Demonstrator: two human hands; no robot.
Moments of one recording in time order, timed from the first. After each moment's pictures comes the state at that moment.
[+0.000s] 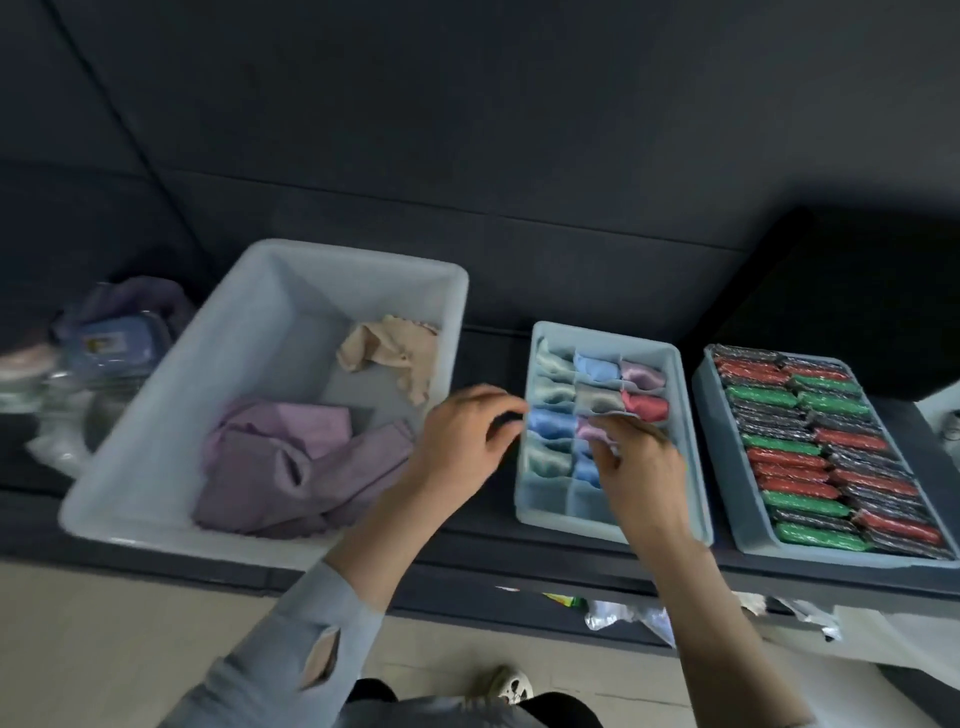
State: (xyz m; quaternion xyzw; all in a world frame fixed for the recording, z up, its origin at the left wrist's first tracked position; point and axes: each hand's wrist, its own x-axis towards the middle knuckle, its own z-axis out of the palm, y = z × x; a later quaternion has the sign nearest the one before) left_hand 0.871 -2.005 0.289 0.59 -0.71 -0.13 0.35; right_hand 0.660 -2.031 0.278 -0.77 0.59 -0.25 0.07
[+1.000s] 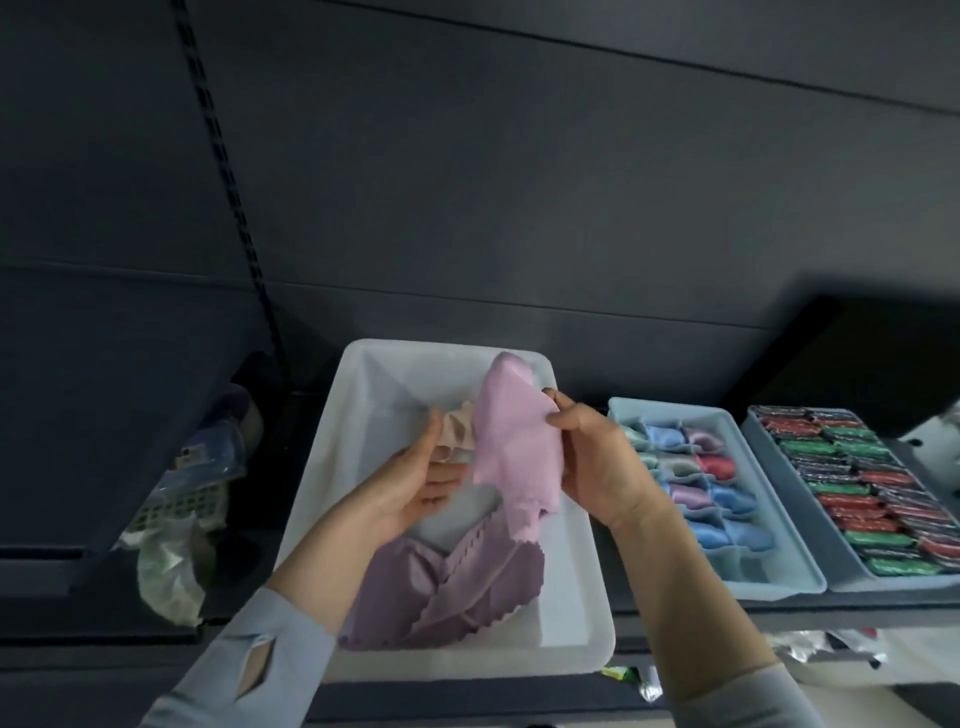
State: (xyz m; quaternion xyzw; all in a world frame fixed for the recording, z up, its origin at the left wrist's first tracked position) left_hand 1.093 -2.012 0.312 0.55 -0.28 -0.69 0.37; right_hand 0.894 -2.035 0.368 -0.40 0.34 -0.37 0.76
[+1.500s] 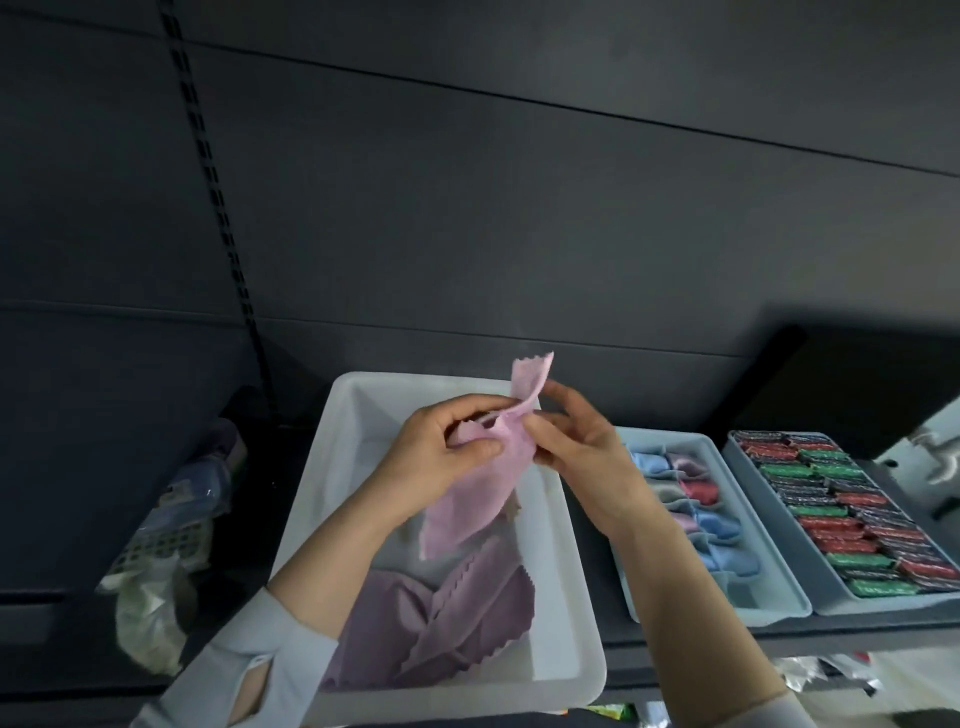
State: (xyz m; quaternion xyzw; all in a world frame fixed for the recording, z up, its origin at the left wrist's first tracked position) left_hand 1.080 -2.016 0.380 0.44 -0.62 -0.44 0.49; right_hand 0.891 -2.031 0.389 -0.54 0.40 -0.44 0.59
